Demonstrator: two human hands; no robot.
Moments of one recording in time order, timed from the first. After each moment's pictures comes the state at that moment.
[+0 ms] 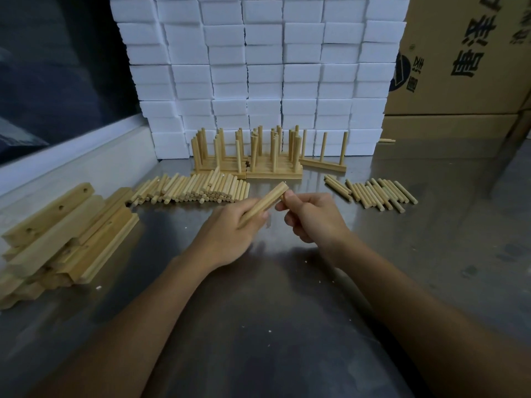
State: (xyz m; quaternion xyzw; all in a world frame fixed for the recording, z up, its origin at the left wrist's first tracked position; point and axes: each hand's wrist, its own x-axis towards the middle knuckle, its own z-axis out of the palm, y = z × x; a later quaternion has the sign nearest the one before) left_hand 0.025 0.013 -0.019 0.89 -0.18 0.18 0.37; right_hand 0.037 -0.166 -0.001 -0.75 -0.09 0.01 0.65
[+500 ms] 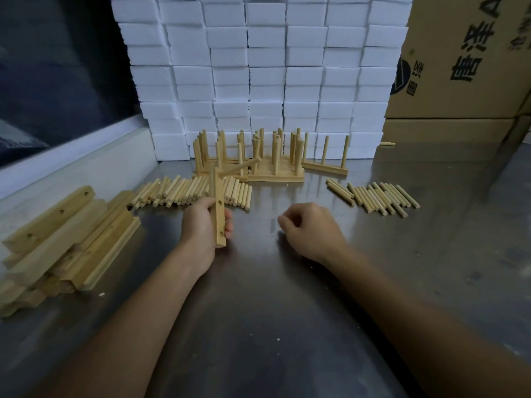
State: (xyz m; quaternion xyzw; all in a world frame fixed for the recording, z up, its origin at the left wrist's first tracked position) left_hand 0.037 0.031 -0.013 0.56 0.13 0.11 0.81; right_hand 0.061 -0.160 -0.027 -0.92 -0.14 -0.10 0.35
